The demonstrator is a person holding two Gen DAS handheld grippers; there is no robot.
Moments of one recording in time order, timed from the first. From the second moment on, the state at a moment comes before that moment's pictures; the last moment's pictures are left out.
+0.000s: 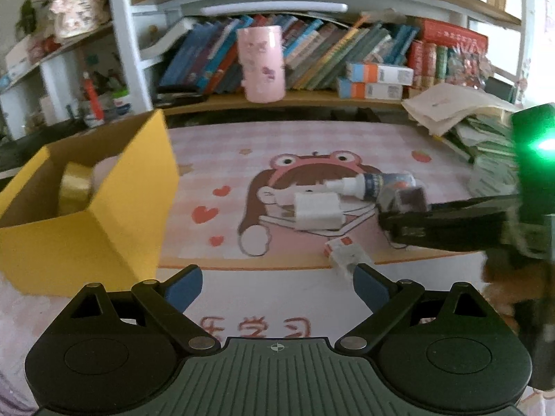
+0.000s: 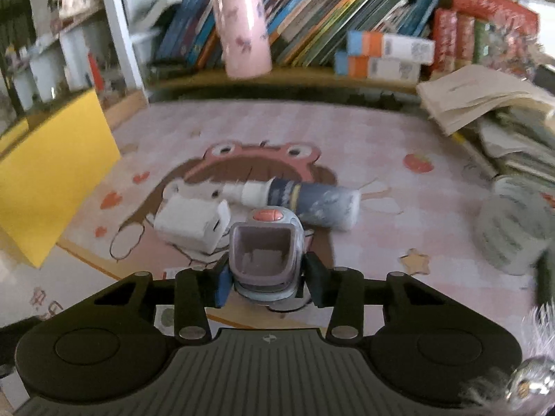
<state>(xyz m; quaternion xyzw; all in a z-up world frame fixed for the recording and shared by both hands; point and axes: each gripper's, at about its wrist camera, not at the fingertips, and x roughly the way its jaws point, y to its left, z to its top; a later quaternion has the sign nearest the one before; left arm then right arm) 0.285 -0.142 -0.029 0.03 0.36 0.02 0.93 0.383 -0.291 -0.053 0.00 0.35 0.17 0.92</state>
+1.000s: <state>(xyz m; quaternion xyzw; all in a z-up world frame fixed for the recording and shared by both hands) 0.313 -0.170 -0.046 -0.01 0.36 -0.04 0.93 0.299 -0.355 -0.020 0.05 0.35 0.12 0.93</state>
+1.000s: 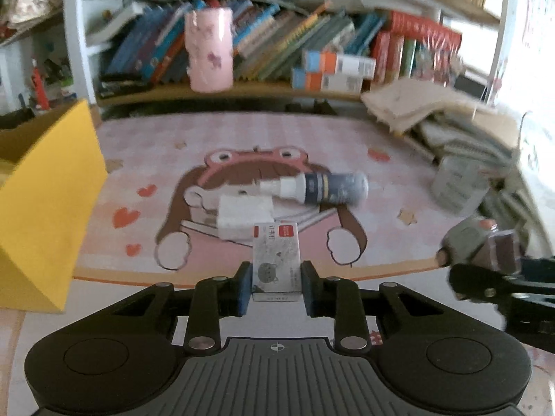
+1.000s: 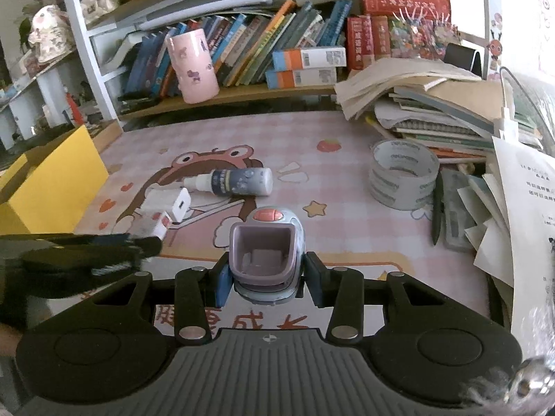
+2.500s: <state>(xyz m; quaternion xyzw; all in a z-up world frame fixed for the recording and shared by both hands) 0.107 -0.007 -0.005 -0.07 0.32 -0.06 0.94 0.130 -0.194 0.006 0.01 0.34 0.15 0.93</state>
